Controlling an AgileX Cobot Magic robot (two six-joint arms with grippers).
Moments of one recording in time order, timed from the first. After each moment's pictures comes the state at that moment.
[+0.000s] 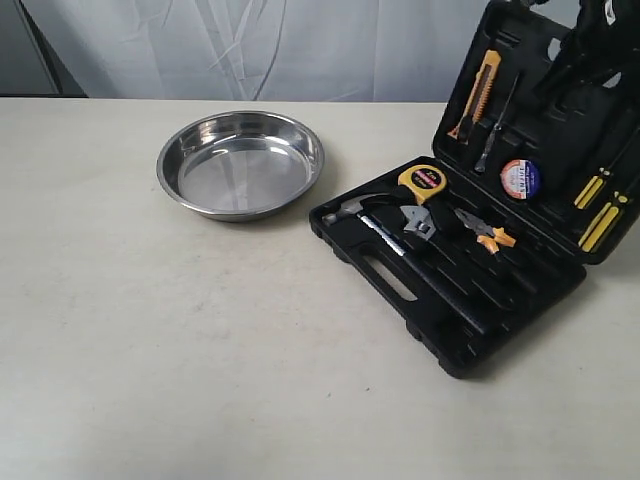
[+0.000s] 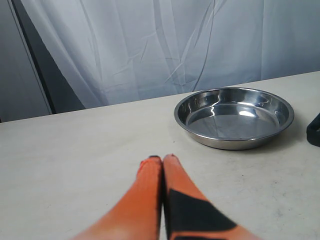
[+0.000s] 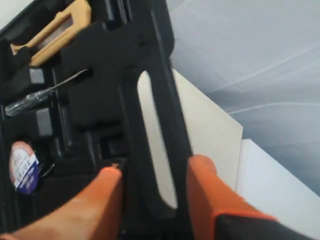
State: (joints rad) left arm -0.02 0.00 0.00 0.05 0.19 0.03; right arm 0.21 1.65 -1.28 -0.71 0.64 0.05
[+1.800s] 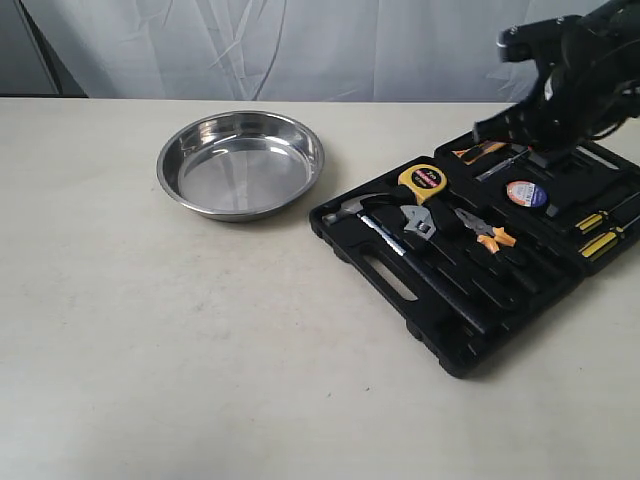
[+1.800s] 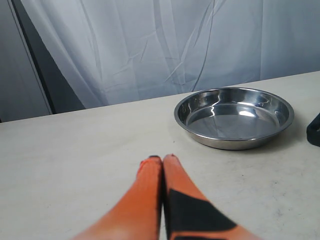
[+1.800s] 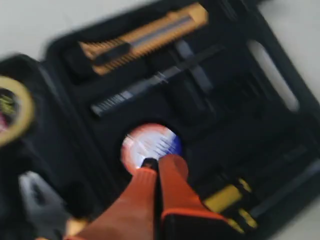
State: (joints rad) left arm -0.02 0.00 0.00 0.05 0.19 0.03; right arm 0.18 1.88 -1.28 -0.44 0.56 0.38
